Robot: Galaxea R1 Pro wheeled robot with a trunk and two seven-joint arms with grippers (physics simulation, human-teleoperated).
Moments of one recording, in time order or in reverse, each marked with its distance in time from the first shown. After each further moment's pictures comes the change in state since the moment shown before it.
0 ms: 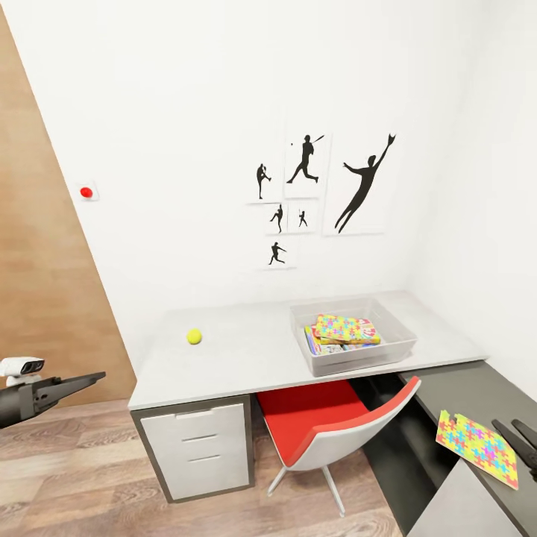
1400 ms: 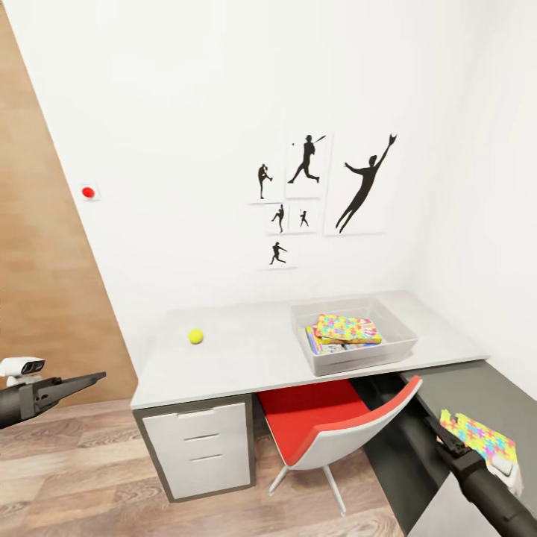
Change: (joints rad) left arm 0.000 0.000 -0.002 0.000 0.000 0.000 0.000; right arm -0.031 0.261 0.125 -0.063 -0.051 -0.036 -0.750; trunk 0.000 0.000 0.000
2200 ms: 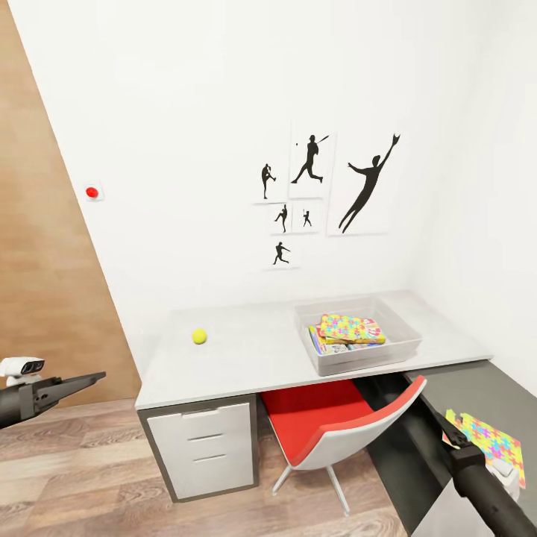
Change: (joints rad) left arm 0.000 0.000 0.001 0.000 0.002 -0.002 0.000; right arm 0.004 0.029 0.051 0.013 -0.280 -0.123 -0.246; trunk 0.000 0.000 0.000
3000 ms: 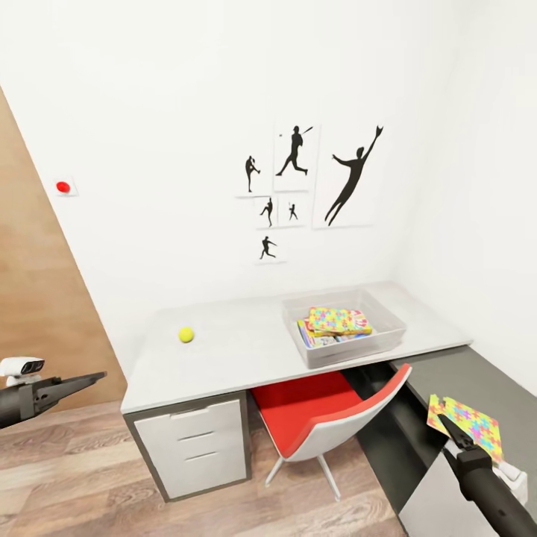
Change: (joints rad) left arm 0.000 0.000 0.001 0.000 -0.002 0.000 0.000; right arm 0.001 -0.003 -0.025 0.001 0.000 0.004 0.000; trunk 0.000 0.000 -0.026
